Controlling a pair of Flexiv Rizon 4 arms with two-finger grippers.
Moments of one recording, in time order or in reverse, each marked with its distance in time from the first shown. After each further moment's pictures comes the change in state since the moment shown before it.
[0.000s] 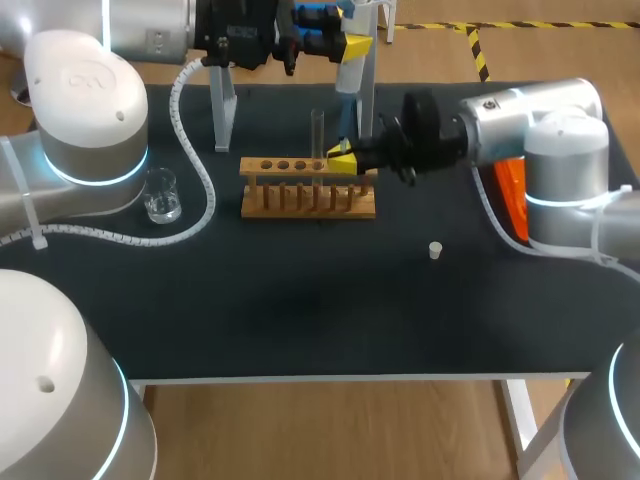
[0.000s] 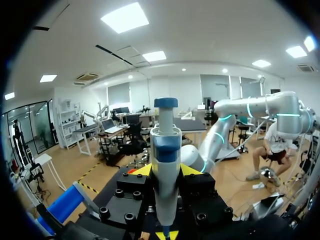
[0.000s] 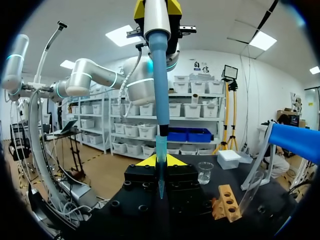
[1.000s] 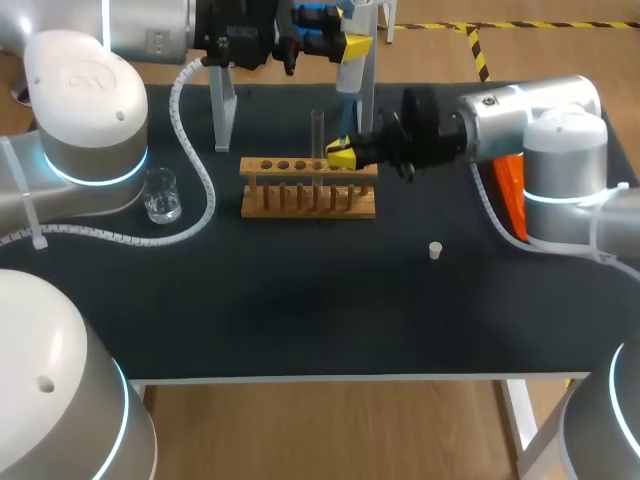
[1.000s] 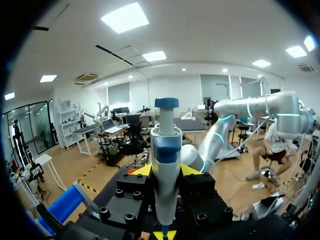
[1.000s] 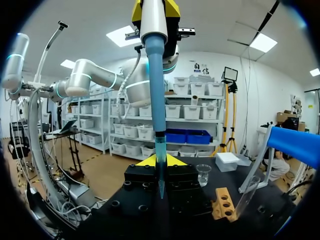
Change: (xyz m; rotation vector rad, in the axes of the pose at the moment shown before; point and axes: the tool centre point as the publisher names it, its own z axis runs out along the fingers) left arm 0.000 0.000 0.000 0.000 0.000 0.000; right arm -0.006 0.005 -0.001 -0.010 -0.005 -0.013
